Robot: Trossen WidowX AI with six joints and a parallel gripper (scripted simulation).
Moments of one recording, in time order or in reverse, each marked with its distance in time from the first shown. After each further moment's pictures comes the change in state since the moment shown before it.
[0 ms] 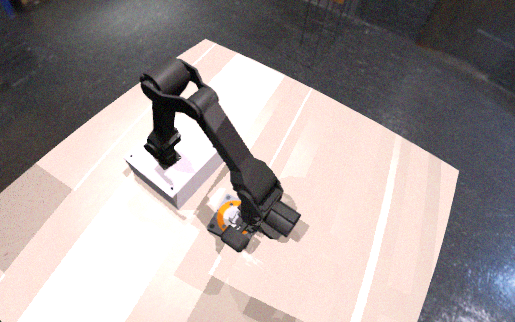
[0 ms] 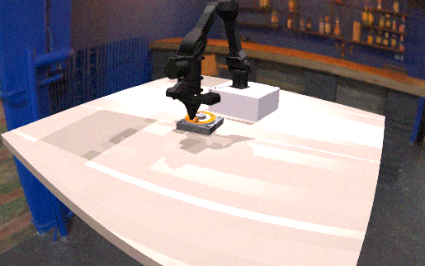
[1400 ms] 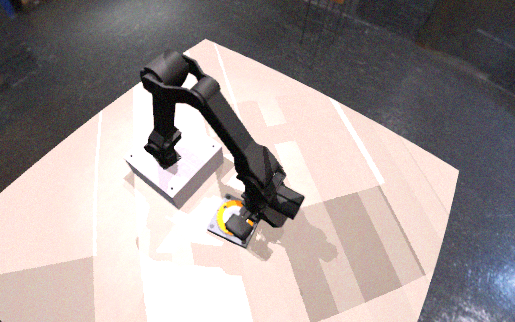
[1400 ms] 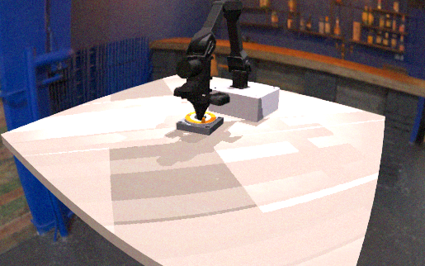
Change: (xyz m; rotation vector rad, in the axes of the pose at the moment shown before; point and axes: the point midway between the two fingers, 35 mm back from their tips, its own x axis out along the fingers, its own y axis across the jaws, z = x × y) arm -0.002 0.028 -0.009 0.004 -0.015 -0.008
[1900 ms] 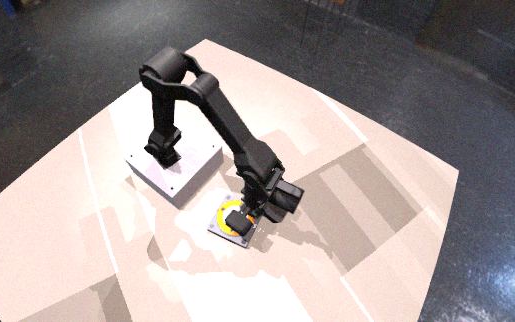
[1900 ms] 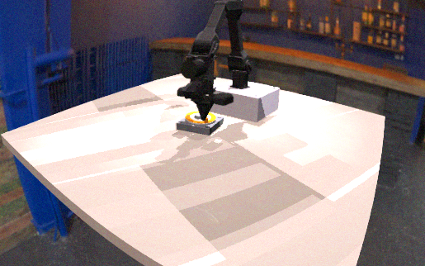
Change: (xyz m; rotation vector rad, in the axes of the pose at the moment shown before) arm 0.000 0.009 -0.007 -0.003 -0.001 0.007
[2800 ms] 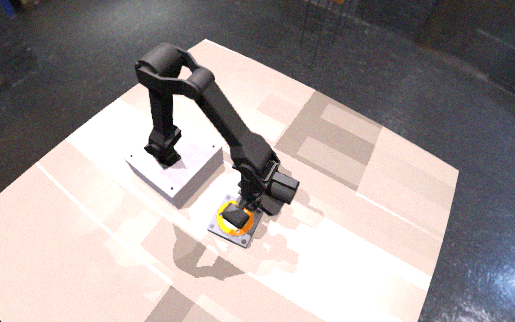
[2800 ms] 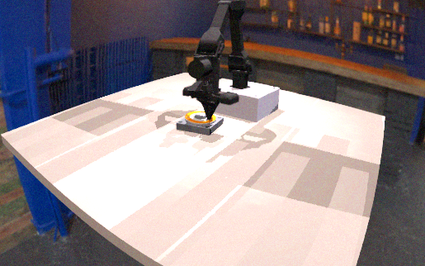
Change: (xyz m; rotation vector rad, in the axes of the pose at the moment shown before) arm 0.000 0.010 -0.018 -0.004 0.004 0.004
